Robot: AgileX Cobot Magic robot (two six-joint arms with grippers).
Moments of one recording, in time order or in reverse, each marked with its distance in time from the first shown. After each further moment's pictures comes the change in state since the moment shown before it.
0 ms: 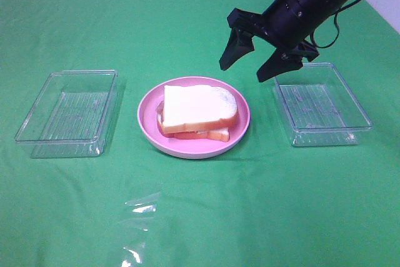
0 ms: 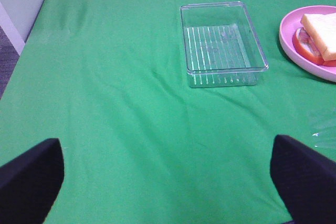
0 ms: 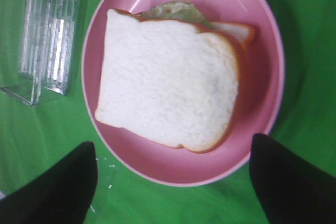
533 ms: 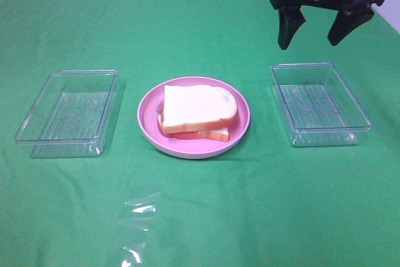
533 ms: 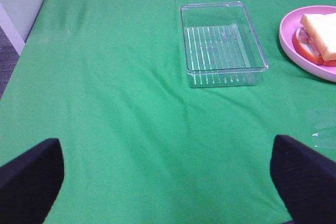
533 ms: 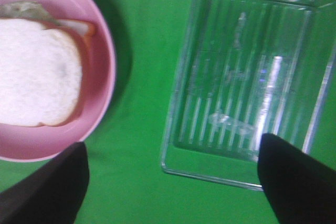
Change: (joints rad) left arm 0.000 0.000 0.000 0.000 0.000 0.000; right arm -0.001 -0.026 -0.254 -0.561 0.286 0.274
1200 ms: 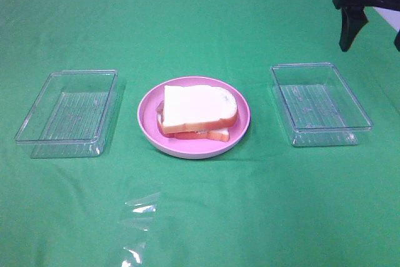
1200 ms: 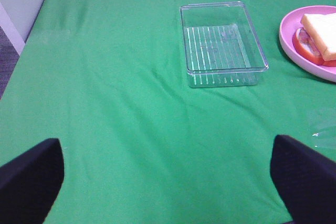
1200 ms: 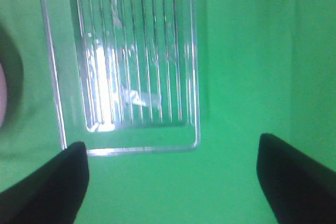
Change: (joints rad) left arm 0.000 0.000 0.000 0.000 0.000 -0.005; right arm -0.197 -0.084 0.130 -0.047 0.017 0.025
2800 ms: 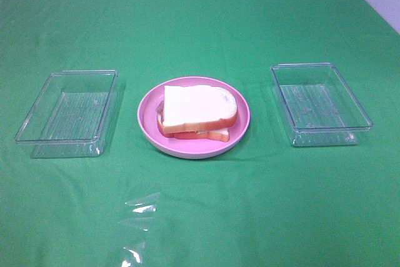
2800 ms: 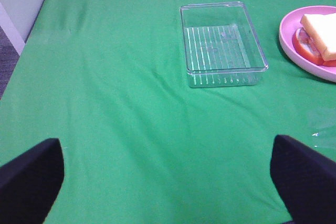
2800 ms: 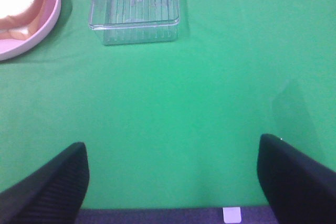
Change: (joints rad) left arm 0.000 0.000 0.000 0.000 0.000 0.005; right arm 0.000 -1.729 1.138 -0.010 -0.147 -0.022
